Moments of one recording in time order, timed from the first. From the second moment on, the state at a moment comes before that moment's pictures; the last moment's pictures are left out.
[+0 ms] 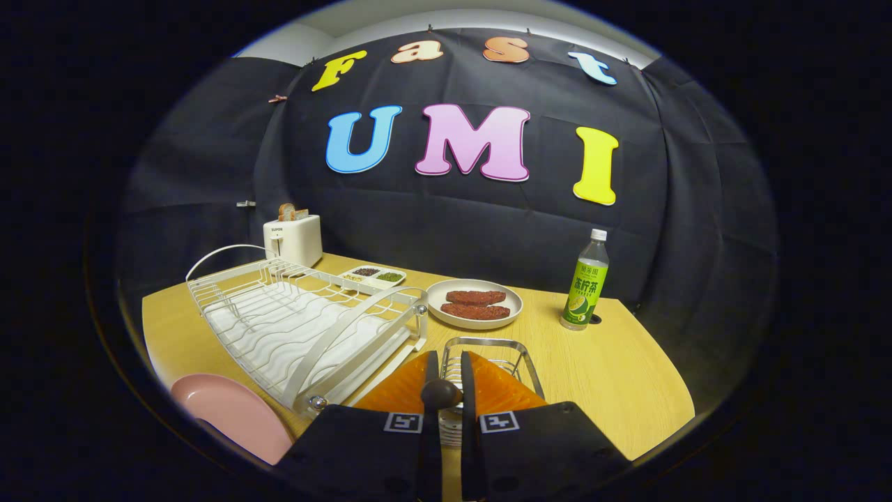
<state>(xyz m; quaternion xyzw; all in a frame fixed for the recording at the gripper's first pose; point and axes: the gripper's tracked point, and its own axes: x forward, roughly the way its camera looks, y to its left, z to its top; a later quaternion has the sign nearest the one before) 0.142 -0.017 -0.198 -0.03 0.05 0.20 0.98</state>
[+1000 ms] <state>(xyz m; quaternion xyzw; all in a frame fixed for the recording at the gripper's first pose) 0.097 -0.029 -0.063 0.00 0.06 0.22 0.97</state>
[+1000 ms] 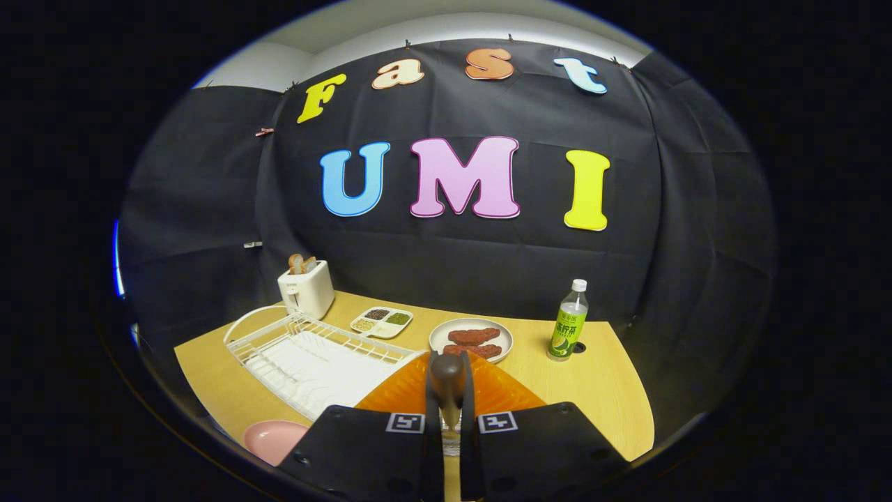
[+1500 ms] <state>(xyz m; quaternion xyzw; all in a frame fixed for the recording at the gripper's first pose) 0.008 0.094 -0.110 0.04 0.11 0.29 0.95</state>
